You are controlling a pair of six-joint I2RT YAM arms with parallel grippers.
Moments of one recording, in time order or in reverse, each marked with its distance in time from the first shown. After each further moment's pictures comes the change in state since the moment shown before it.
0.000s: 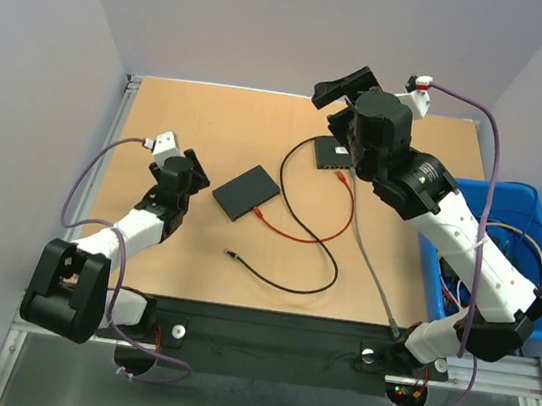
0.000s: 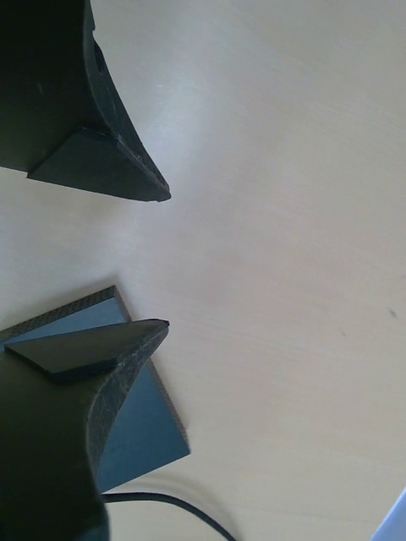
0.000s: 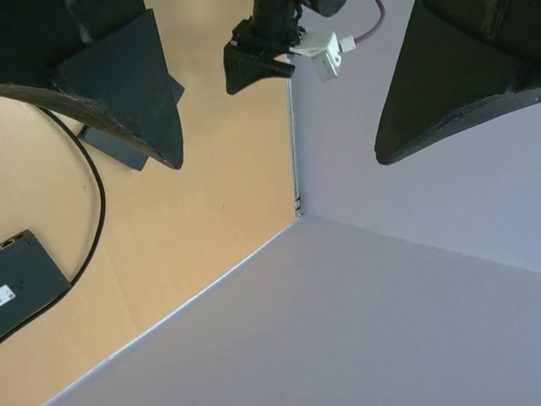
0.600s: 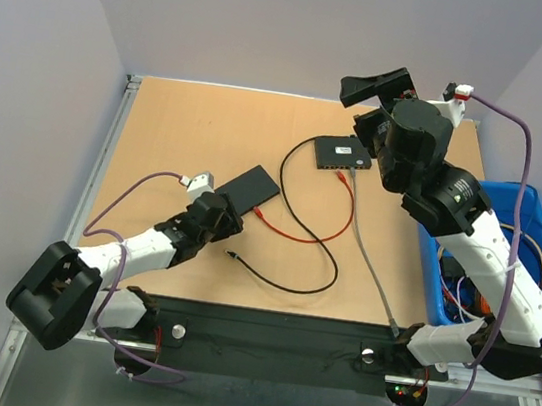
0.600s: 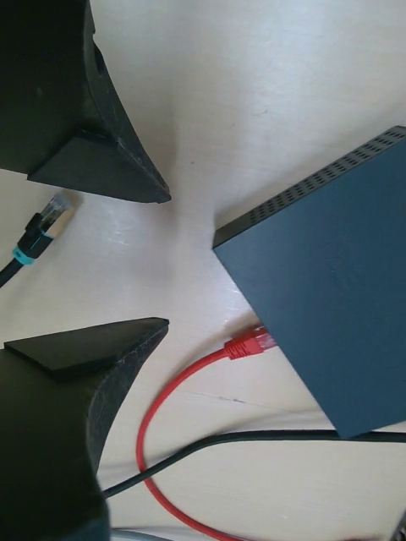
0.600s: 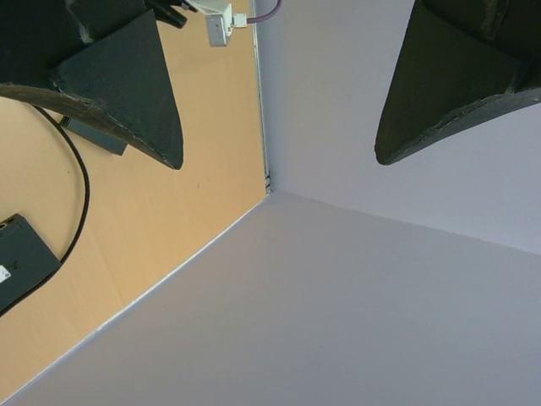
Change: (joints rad) left arm -0.314 -0.098 -0.145 -0.190 0.152 -0.348; right arm 0.000 -0.113 -0.015 -0.010 0.046 0.024
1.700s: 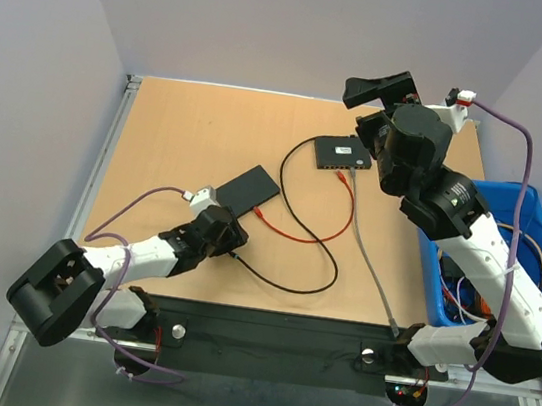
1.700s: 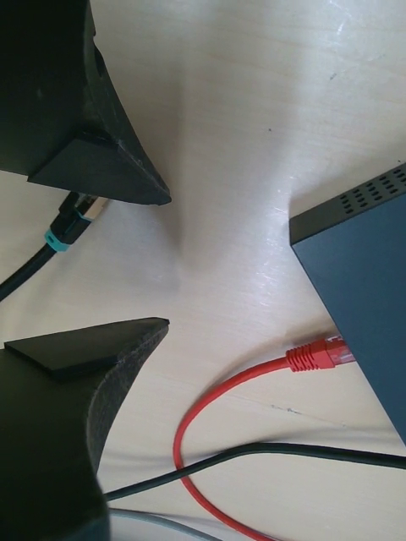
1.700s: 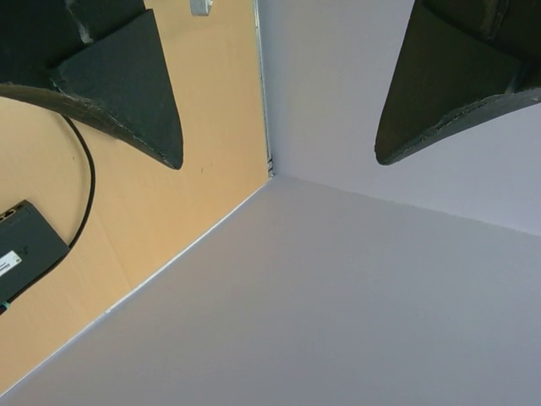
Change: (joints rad) left arm -0.098 0.036 -0.066 0.034 0.025 -0.166; right arm 0.000 -0.033 -0.060 0.054 0.046 -0.010
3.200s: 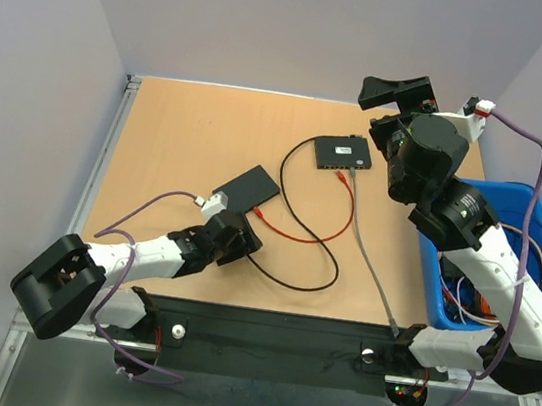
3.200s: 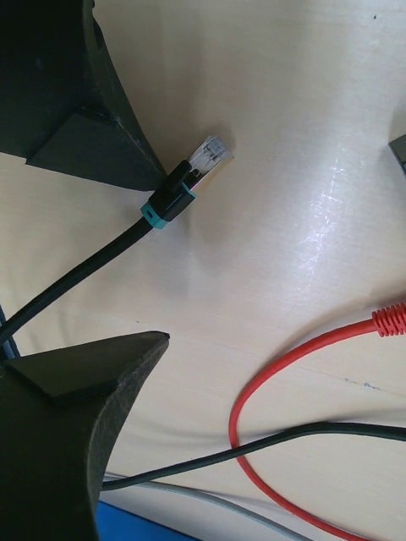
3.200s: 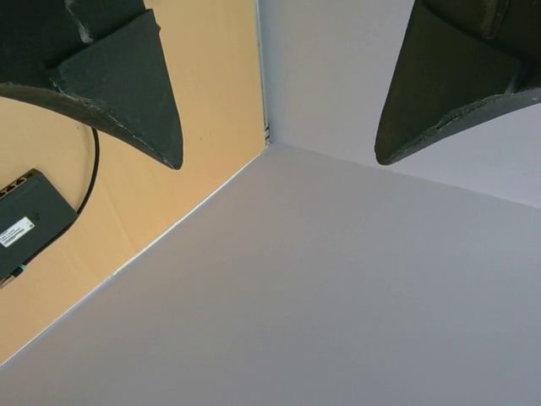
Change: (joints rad) left arm -0.108 0.003 0.040 -0.082 0.040 -0.112; right arm 0.000 -0.074 -0.074 0.098 0.090 -0.058
